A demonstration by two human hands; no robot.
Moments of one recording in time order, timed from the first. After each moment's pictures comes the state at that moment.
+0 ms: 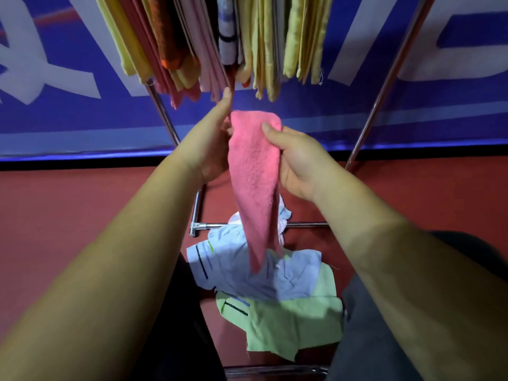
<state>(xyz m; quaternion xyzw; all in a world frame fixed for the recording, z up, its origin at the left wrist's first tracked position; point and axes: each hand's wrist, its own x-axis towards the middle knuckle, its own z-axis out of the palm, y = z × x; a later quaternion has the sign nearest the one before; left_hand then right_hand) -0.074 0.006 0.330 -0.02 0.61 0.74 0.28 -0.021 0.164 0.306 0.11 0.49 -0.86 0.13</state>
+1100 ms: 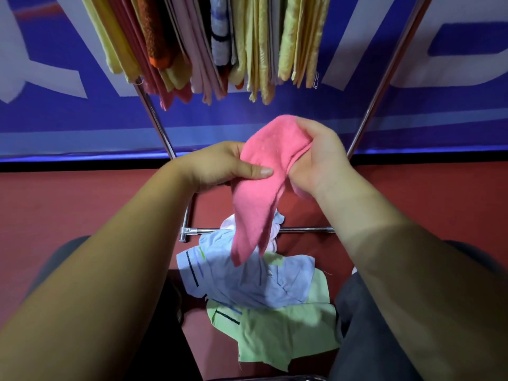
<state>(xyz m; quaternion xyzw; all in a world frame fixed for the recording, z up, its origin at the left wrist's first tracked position) -0.073 0.005 0.295 0.15 0.73 0.56 0.37 -0.044 0.194 0.300 0.28 0.36 -0.89 0.00</state>
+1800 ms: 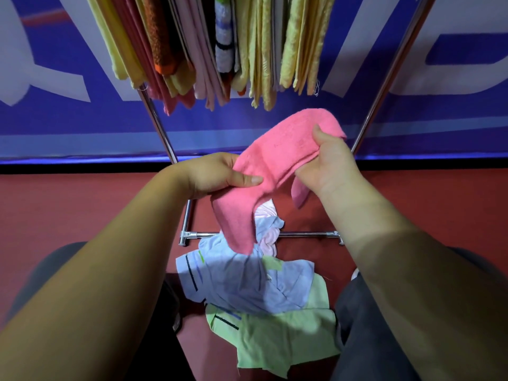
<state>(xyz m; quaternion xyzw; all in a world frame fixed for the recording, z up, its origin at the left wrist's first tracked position) -0.079 -0.010 0.283 0.12 0.75 0.53 0.38 -0.051 0.206 0.300 0.29 0.32 -0.90 -0.03</state>
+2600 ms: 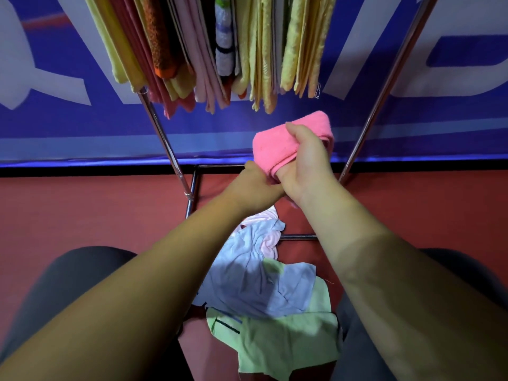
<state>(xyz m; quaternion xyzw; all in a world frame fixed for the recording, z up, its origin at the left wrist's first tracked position) -0.050 0.060 0.265 0.12 0.90 0.37 0.17 -0.055 0.168 0.296 0.25 0.31 -0.92 -0.07</state>
